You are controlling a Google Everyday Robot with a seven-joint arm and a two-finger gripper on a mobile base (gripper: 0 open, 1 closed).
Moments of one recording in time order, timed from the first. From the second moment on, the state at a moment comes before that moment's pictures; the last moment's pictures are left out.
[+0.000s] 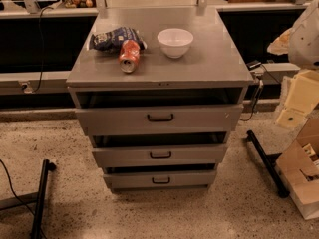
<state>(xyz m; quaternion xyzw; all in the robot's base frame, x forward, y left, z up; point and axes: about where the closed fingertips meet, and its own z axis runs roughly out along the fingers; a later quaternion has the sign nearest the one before) 0.438 -0.216 0.980 -0.60 0.78 -0.04 0.17</state>
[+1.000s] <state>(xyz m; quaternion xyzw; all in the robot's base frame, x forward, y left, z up) 0.466 -0.206 0.909 -0.58 0.80 0.00 0.14</state>
